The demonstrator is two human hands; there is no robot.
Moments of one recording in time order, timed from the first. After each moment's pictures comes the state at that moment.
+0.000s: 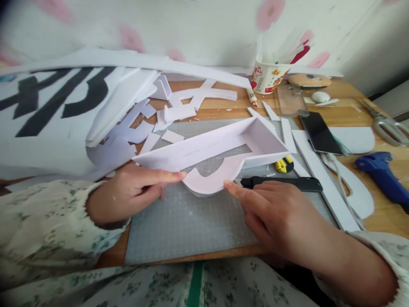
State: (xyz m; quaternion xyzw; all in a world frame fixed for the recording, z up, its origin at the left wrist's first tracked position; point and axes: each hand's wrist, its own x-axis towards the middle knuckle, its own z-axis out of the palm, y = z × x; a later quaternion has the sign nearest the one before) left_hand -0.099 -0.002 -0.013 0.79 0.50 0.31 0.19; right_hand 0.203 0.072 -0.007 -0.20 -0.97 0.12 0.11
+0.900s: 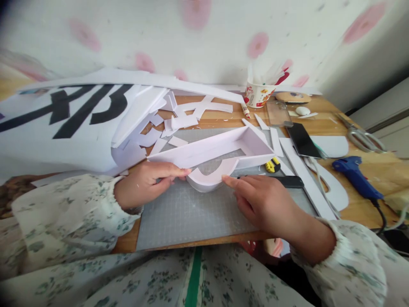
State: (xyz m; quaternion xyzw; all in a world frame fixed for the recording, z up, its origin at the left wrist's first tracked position) left_hand -0.097 0.001 -0.021 0.79 0.48 0.34 0.19; right_hand 0.195 0.070 -0.013 -0.19 -0.97 0.05 0.15
